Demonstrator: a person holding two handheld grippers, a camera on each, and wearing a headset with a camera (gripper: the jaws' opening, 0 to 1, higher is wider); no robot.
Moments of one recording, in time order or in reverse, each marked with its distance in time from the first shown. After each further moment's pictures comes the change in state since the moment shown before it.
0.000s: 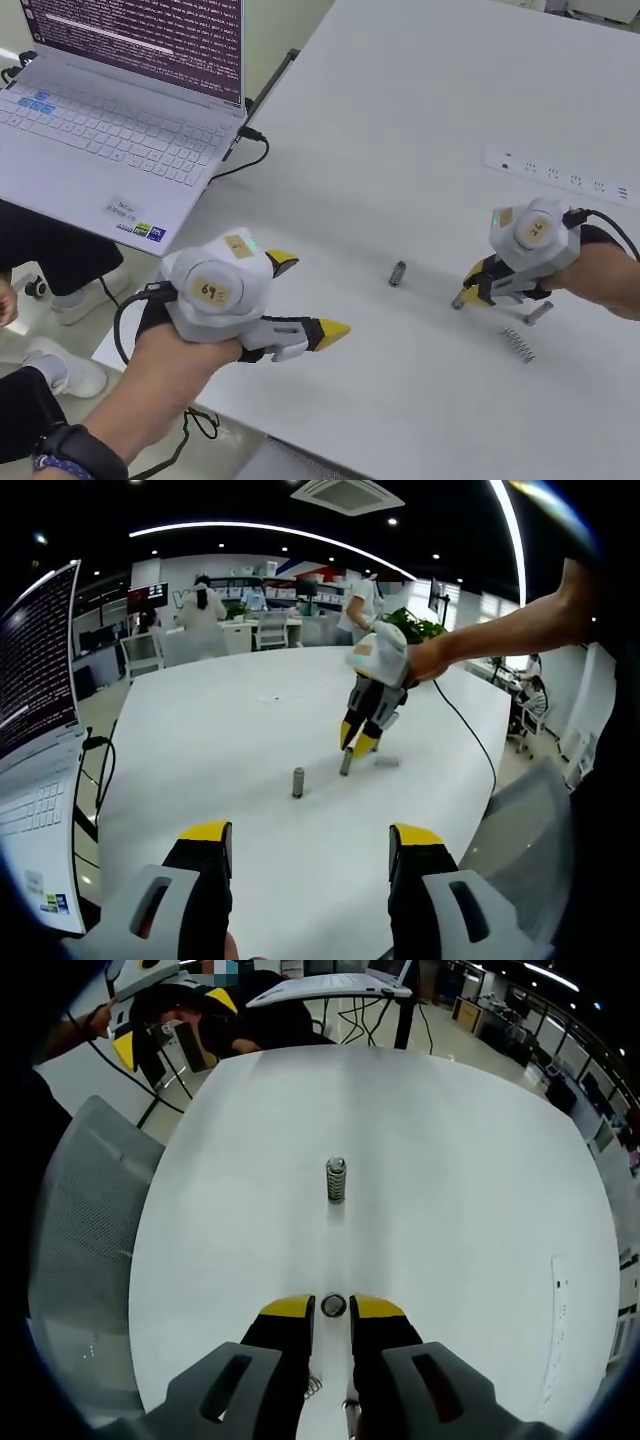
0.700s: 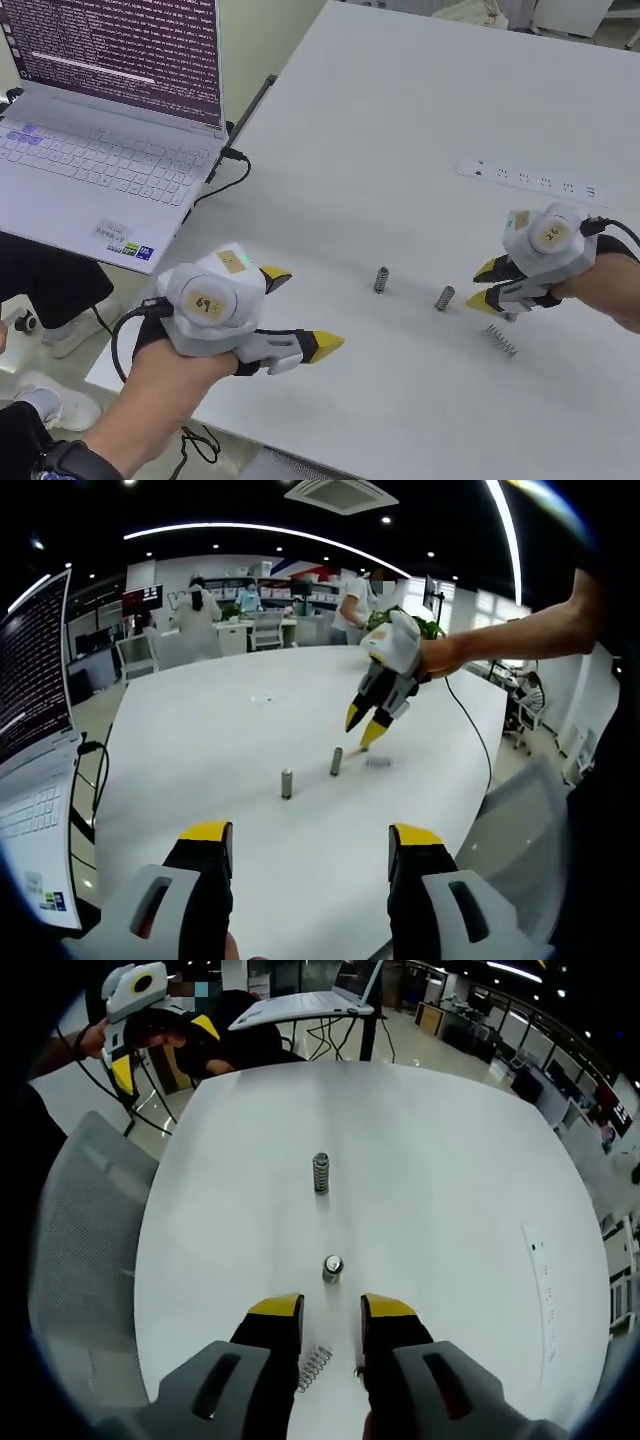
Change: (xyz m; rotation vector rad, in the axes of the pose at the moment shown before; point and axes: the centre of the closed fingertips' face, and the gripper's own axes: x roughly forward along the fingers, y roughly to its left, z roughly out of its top) left arm -0.002 -0.015 0.002 0.015 0.003 -0.010; right arm -0.038 0.007 -0.016 0.098 -0.073 -0.112
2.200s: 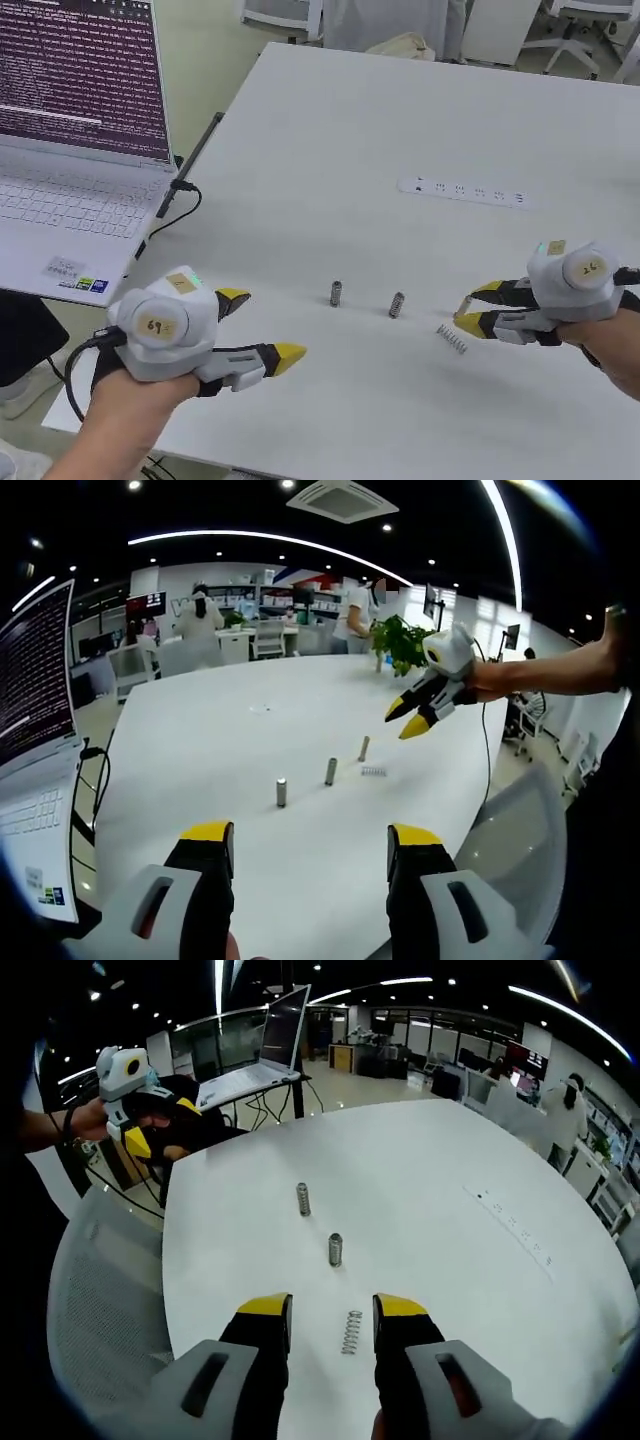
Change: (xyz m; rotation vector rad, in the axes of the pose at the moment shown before) left arm -0.005 -0.010 0.009 -0.005 -0.040 0.009; right arm -0.074 0.029 -0.032 0.332 -0.283 -0.185
